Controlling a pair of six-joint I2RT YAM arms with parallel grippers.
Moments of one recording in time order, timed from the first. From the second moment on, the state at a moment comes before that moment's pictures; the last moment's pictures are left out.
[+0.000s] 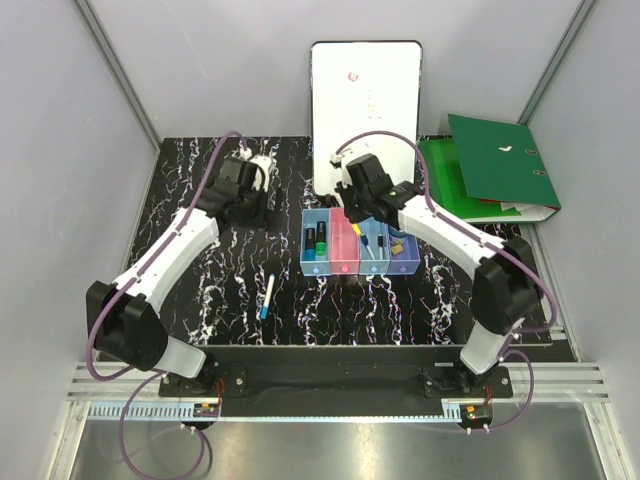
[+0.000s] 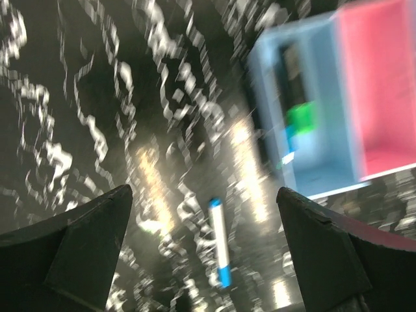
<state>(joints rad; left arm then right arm) -0.39 1.44 1.30 -0.73 -0.02 -0.15 0.63 1.72 1.44 -0.47 0.08 0.06</state>
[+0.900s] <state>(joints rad) -0.38 1.38 1.13 -0.68 -0.08 -0.03 0.62 1.89 1.43 -0.48 -0.04 0.25</state>
